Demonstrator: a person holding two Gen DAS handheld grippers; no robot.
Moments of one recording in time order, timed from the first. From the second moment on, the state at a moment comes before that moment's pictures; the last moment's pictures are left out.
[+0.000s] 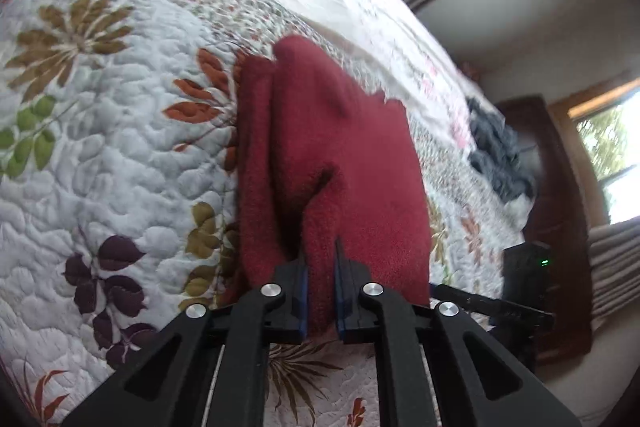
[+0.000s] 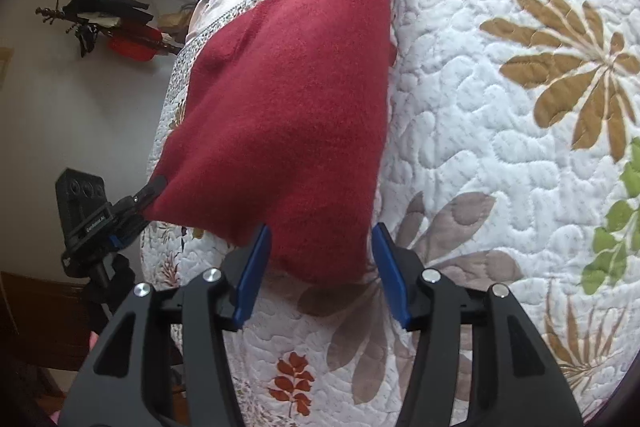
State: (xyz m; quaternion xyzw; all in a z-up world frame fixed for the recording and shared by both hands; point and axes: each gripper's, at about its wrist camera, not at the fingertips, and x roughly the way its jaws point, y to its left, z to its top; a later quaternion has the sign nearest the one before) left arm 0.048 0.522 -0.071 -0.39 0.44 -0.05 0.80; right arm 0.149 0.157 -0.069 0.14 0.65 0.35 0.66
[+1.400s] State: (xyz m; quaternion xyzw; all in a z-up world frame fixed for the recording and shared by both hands) left arm 0.136 0.562 -0.101 -0.45 0.46 -0.05 0.77; right arm 0.164 0.175 -0.074 0.09 0.65 0.35 0.67
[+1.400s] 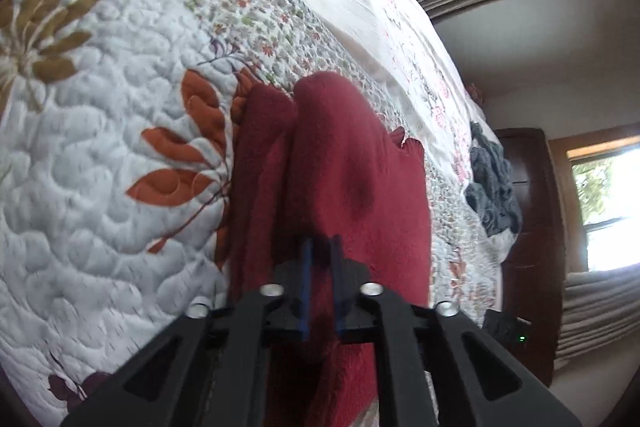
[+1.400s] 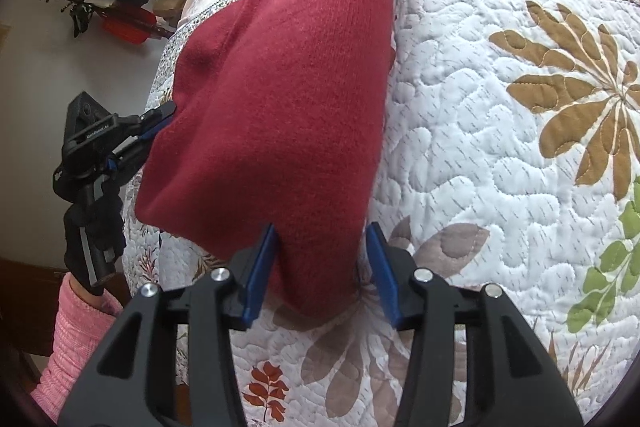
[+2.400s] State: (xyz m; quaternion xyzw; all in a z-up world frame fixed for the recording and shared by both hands) left arm 0.176 0.560 -0.139 -0.41 0.50 -0.13 0.75; right arm 0.223 0.191 -0.084 0.15 0.63 0.38 0.66
